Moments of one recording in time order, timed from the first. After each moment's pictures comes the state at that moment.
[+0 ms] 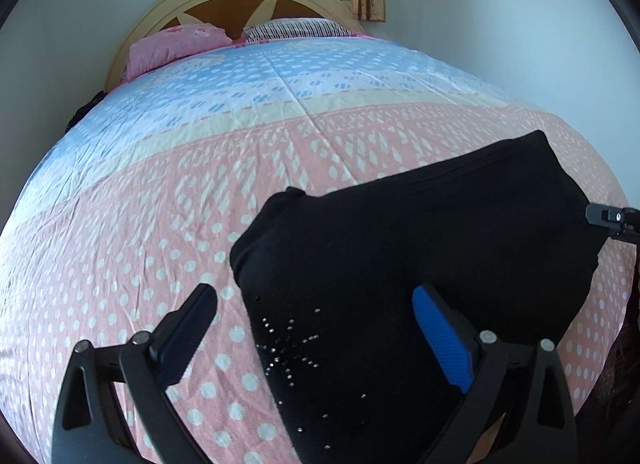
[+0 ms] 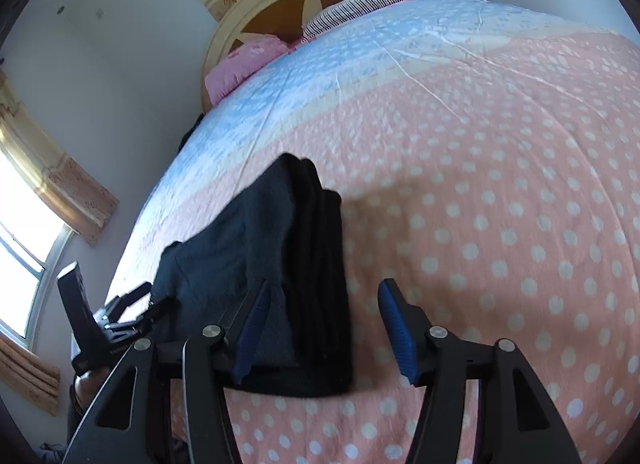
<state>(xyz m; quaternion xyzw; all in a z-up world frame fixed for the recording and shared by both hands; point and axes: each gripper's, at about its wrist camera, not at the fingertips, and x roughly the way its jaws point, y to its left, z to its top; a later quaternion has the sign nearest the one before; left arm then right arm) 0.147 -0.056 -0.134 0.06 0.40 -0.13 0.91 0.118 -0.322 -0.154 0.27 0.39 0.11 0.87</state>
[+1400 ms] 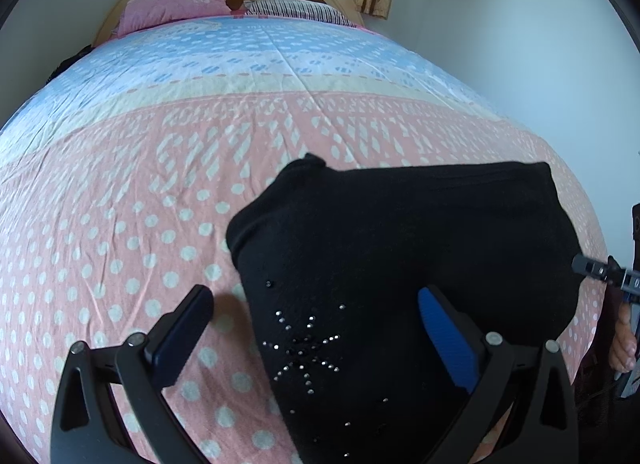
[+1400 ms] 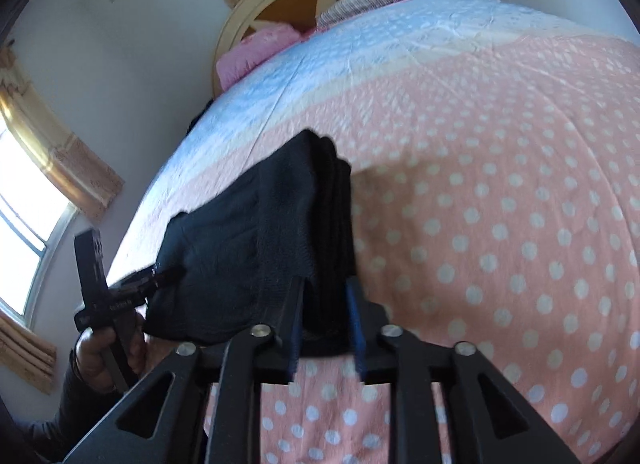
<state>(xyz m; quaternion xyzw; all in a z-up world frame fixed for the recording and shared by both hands) 0.163 -0.037 -0.151 -0.01 0.44 -0.18 0.88 0.096 -0.319 -0.156 0.24 0.39 0.11 0.88</state>
